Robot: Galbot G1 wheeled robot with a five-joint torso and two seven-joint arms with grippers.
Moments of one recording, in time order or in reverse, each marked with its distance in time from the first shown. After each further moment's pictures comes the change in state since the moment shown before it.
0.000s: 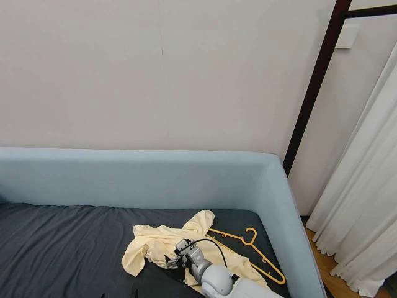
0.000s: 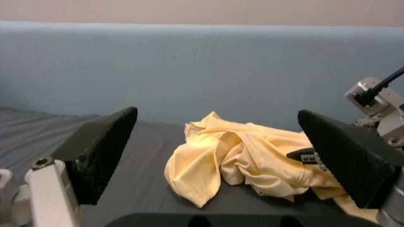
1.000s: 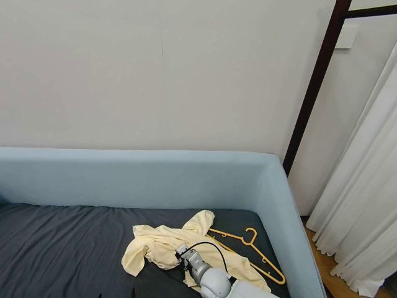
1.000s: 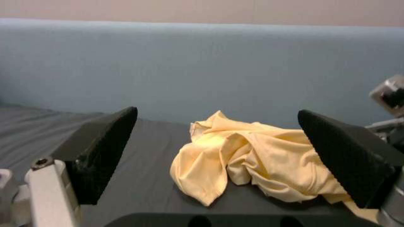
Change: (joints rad) left arm -0.008 0.013 -0.005 0.016 -0.026 -0.009 -0.005; right arm -0.009 -0.046 -0.022 0.069 0.005 0.022 0.042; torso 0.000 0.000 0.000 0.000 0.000
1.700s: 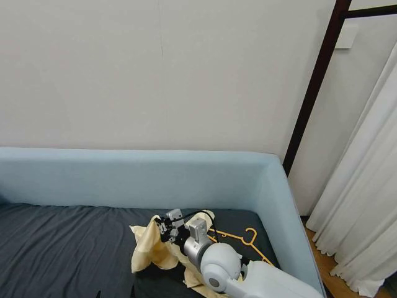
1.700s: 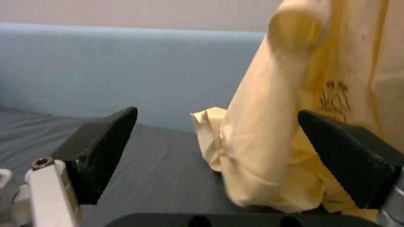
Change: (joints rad) left arm 0.000 -0.001 -0.003 -0.022 -0.009 0.001 0.005; right arm 0.123 -0.138 0.063 0.642 0.437 -0.121 0.160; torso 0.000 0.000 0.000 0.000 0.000
